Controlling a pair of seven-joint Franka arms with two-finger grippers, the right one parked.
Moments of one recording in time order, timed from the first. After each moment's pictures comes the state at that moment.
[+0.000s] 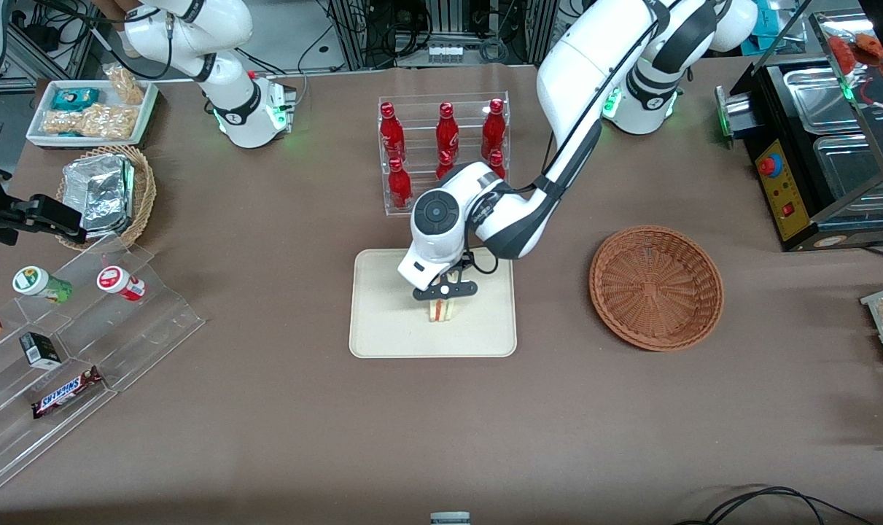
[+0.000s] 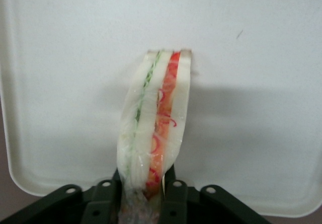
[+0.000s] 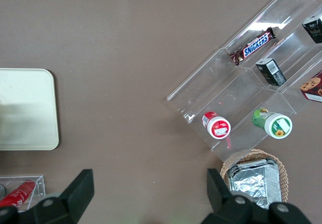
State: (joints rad) arm -0.68 0.78 -0.17 -1.38 0.07 2.10 -0.94
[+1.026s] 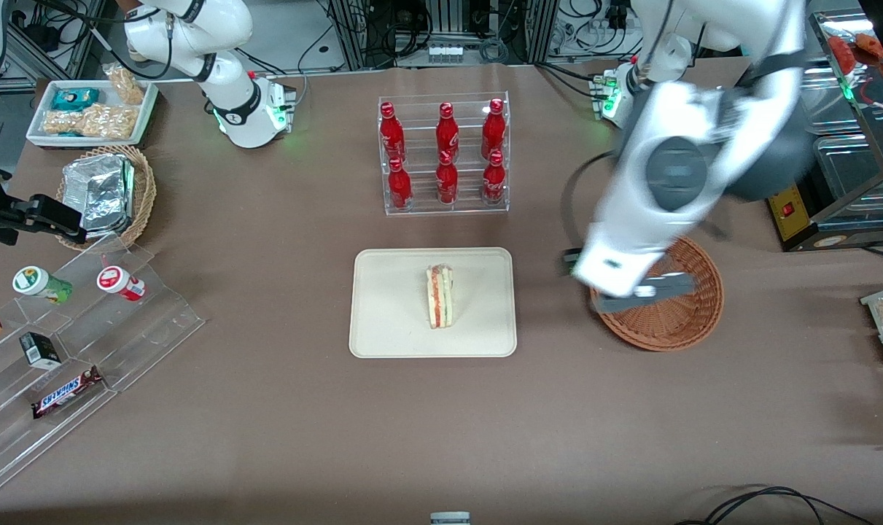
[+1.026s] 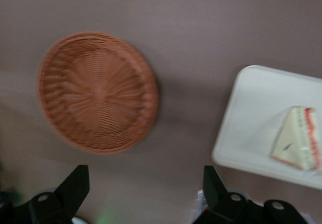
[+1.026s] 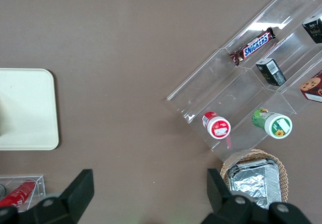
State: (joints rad) arm -0.66 0.33 0.38 -1.38 -0.08 1.49 -0.49
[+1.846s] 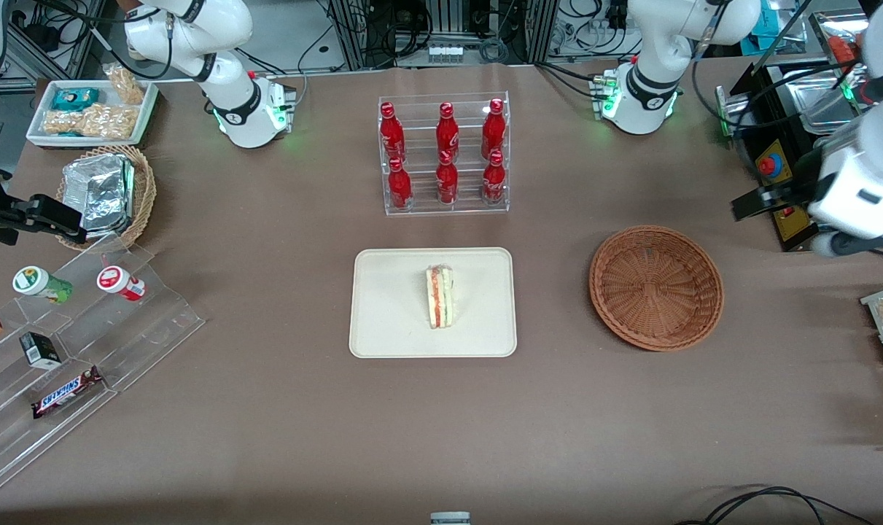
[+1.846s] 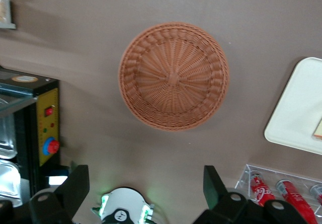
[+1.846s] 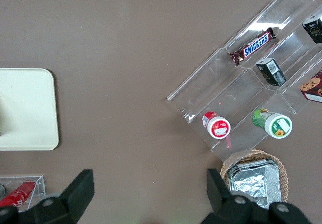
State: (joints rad) arm -0.28 0.10 0.21 -1.44 0.01 1.33 -0.31
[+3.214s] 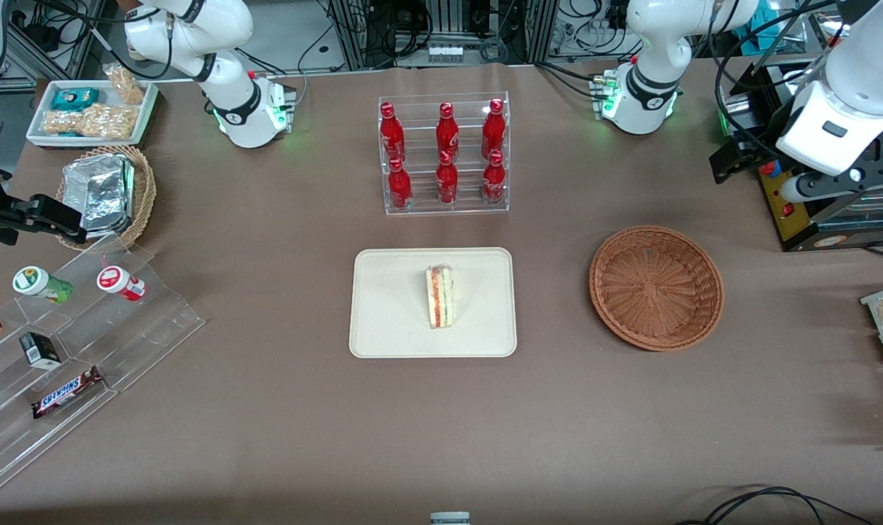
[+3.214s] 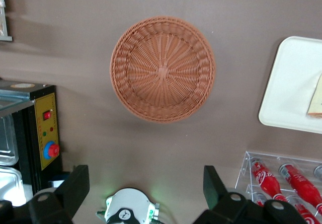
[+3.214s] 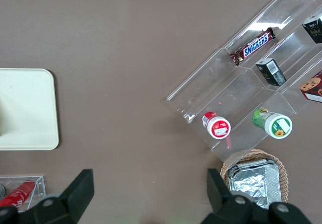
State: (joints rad) arm 0.06 -0.03 -0.23 -1.55 0.03 1.38 -0.31
